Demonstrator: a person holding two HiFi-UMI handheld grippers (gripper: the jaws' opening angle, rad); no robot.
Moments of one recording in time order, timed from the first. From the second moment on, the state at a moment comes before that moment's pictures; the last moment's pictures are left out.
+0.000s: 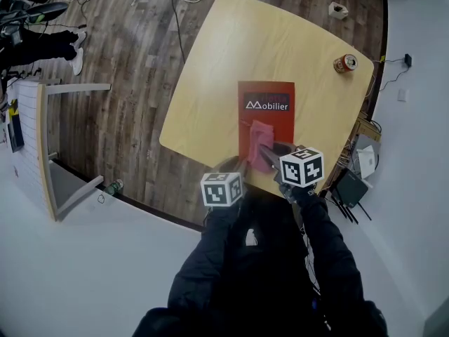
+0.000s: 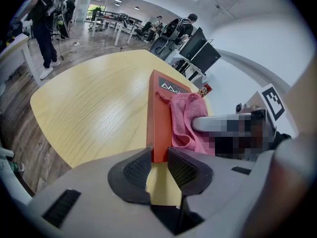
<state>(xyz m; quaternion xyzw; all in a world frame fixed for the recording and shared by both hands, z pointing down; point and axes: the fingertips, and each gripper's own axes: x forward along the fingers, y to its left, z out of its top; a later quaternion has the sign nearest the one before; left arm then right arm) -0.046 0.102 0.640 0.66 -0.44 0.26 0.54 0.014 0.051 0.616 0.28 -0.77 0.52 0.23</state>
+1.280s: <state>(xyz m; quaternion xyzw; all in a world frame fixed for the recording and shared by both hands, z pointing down) -0.046 0.104 0.640 0.66 -0.45 0.28 0.53 0.095 0.052 0.611 0.34 -0.75 0.51 0.24</state>
